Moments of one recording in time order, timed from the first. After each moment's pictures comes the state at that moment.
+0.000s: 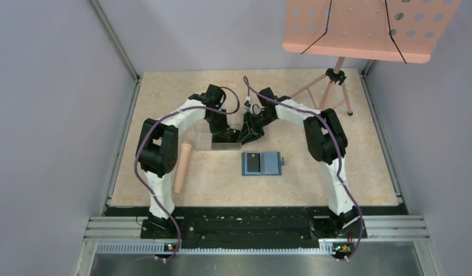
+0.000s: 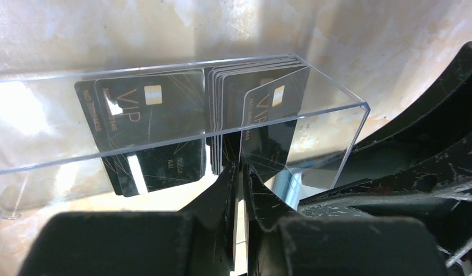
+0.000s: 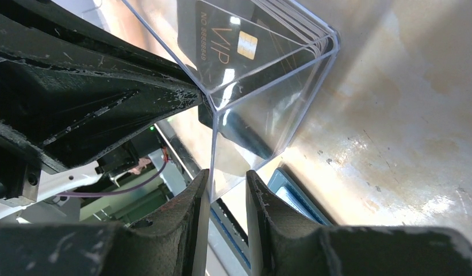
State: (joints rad) left arm -0.39 1.99 1.52 -0.75 0.24 -0.55; right arm 0.51 2.26 1.70 -0.62 -0.87 0.45
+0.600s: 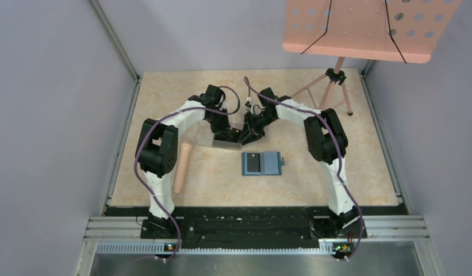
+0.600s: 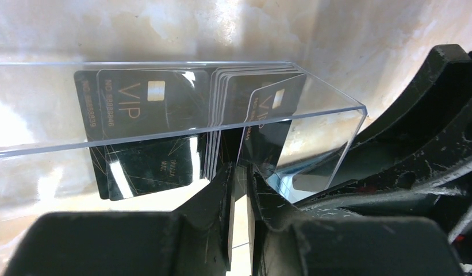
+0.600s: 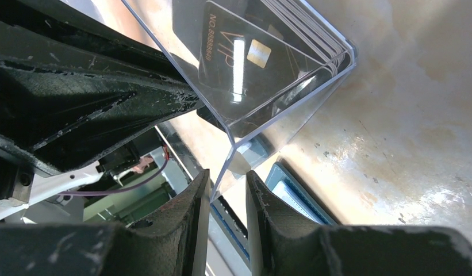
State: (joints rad) left arm -0.39 1.99 1.49 -0.68 0.29 -0.55; right arm 0.50 2.26 1.69 -0.64 -0.87 0.45
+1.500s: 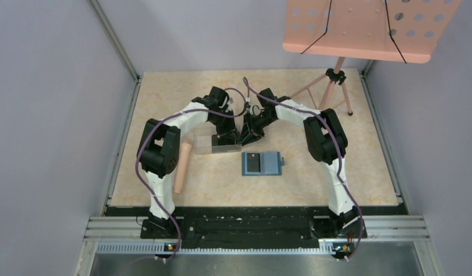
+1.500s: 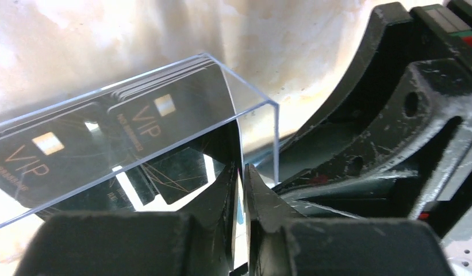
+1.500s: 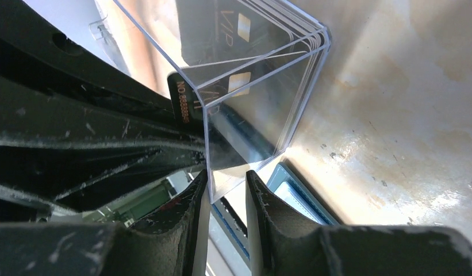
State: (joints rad) left arm -0.42 1.99 1.48 -0.63 0.42 -0.52; right arm 0.51 2.25 1.69 -0.64 -0.88 0.44
